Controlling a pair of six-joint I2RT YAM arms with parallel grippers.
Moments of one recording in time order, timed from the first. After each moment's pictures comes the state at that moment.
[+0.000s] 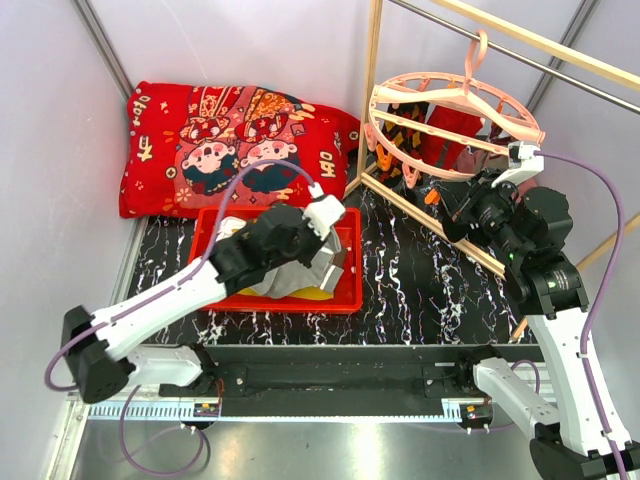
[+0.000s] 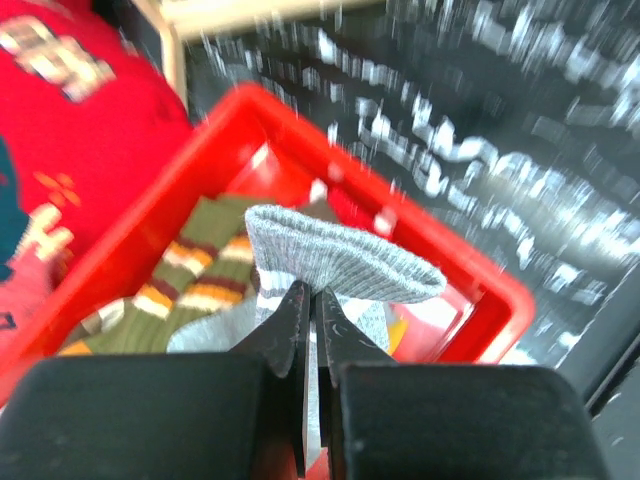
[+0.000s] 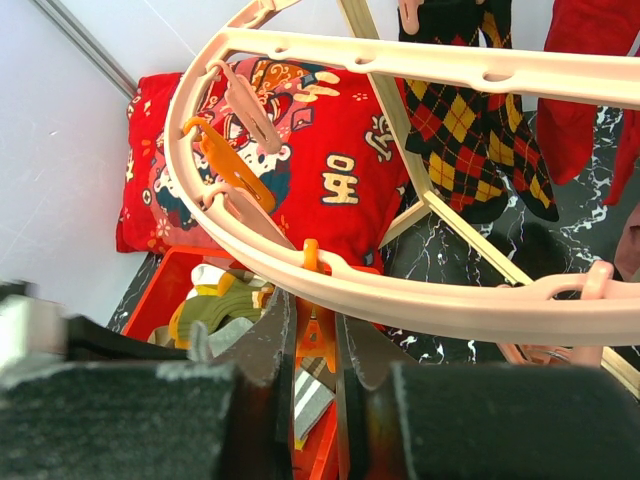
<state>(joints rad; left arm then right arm) -0.90 1.22 1.08 -0.37 -0.07 0.11 0.22 0.82 1.17 -0.41 -0.17 0.42</state>
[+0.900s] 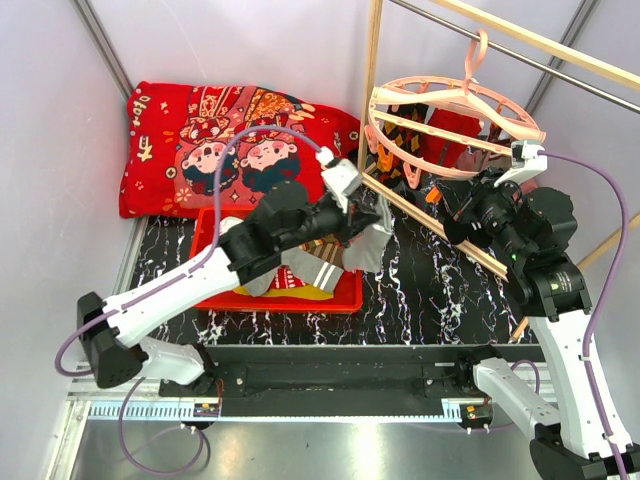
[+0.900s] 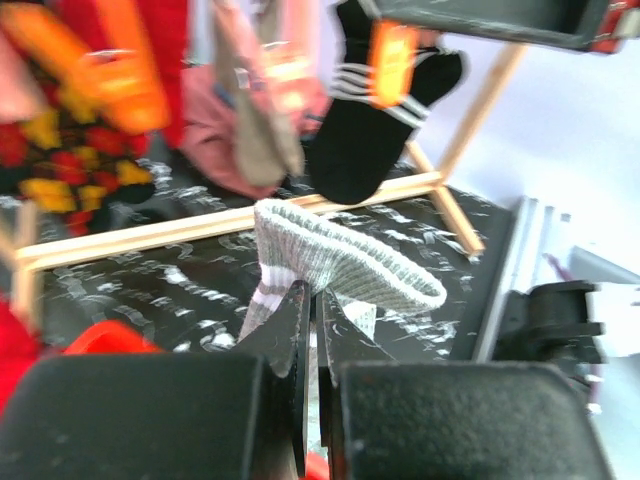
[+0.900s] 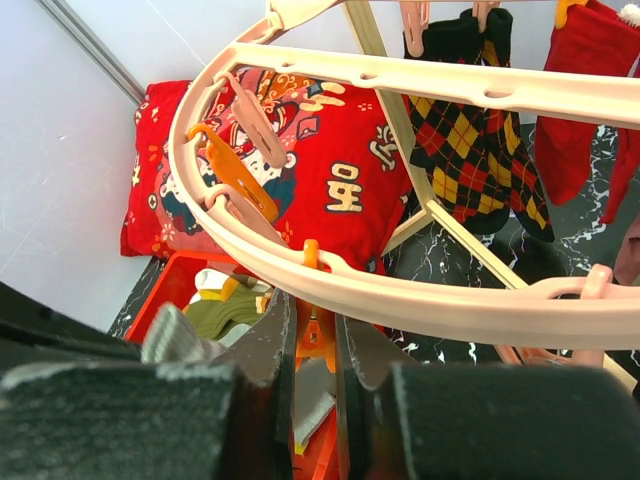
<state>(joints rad) -0.95 1.31 1.27 -0.05 0.17 -0.15 0.22 0.81 1.19 -0.41 -0.17 0.42</state>
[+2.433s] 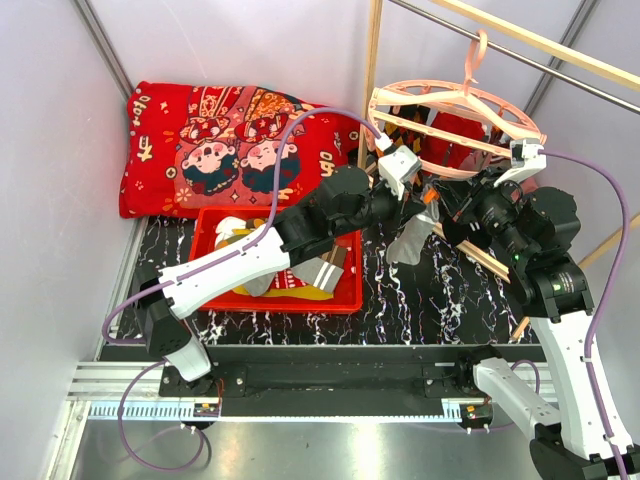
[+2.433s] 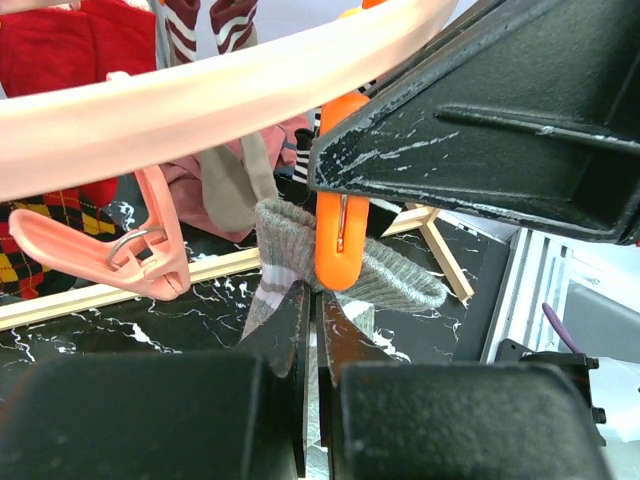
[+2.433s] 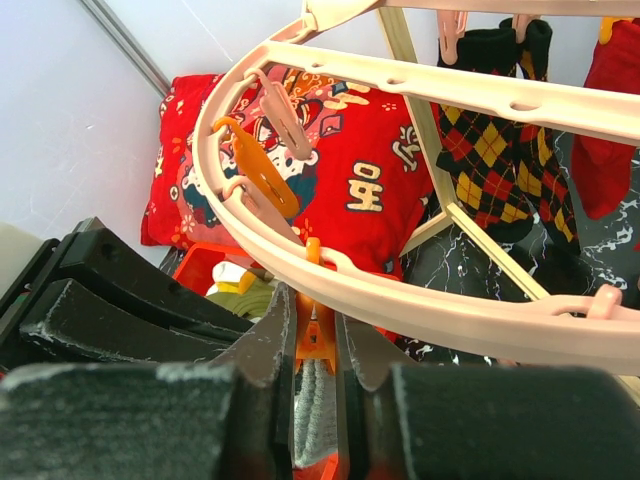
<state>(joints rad) -1.05 1.64 1.63 -0.11 0.07 -0.15 0.22 0.81 1.21 -0.41 -0.23 0.42</state>
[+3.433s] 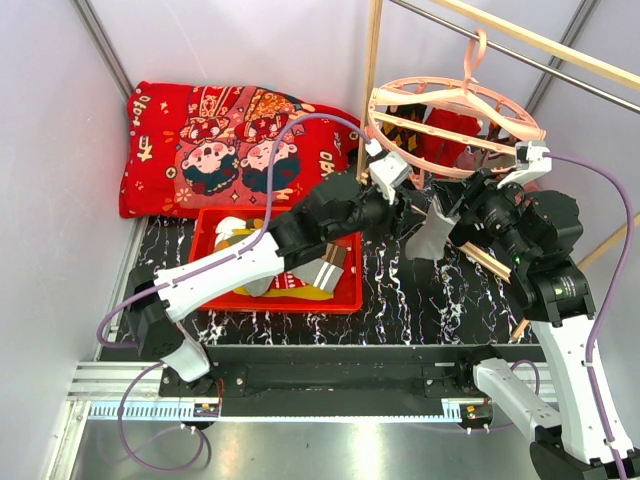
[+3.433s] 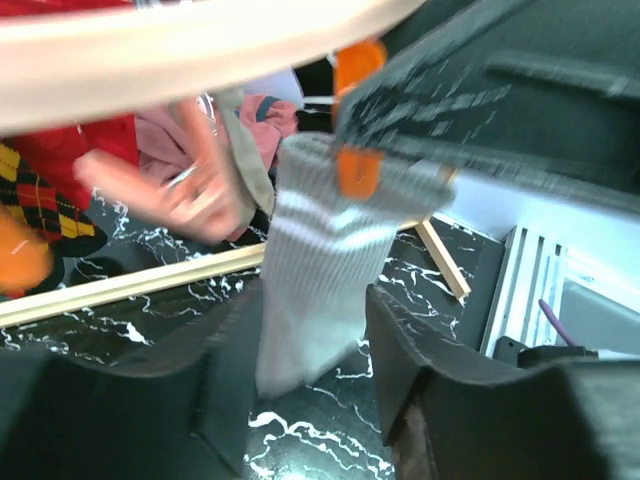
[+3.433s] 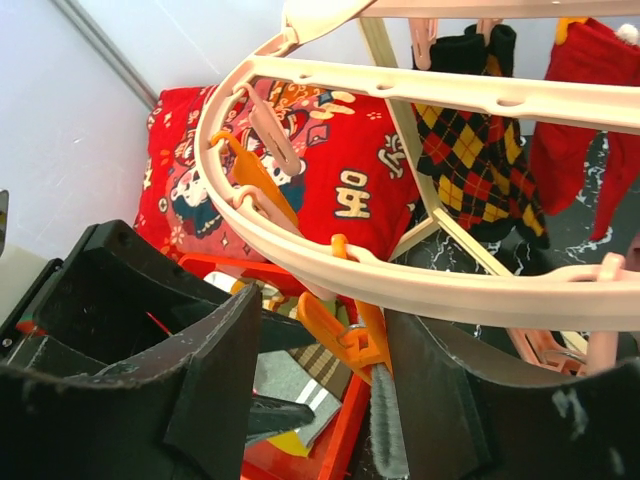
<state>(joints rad) -1.04 1.60 1.53 -0.03 0.10 -0.16 0.22 0.80 1.20 -0.41 -0.19 0.42</state>
